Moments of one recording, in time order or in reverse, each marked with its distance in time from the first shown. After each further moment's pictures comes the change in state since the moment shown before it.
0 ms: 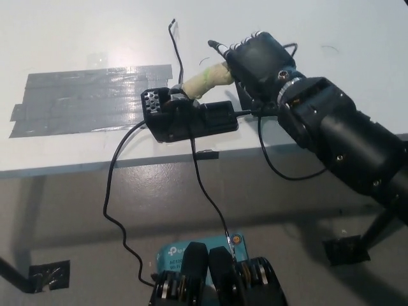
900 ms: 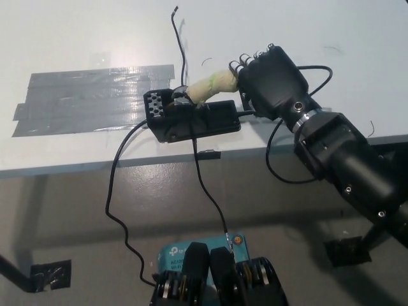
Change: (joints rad) left_arm -0.021 0.003 -0.025 -0.001 0.055 0.000 -0.059; right_arm 0.122 -0.022 -0.046 0.047 -0.167 -0.105 -0.337
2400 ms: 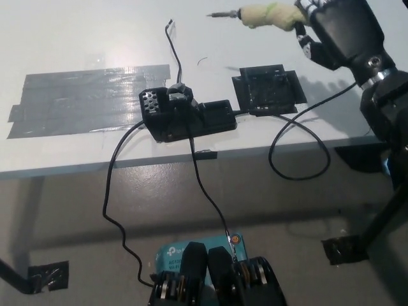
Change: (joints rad) left_arm 0.008 0.000 0.028 -0.020 0.088 0.000 -0.052; right_arm 0.005 -0.095 -0.260 0.122 0.001 -0.158 -0.234
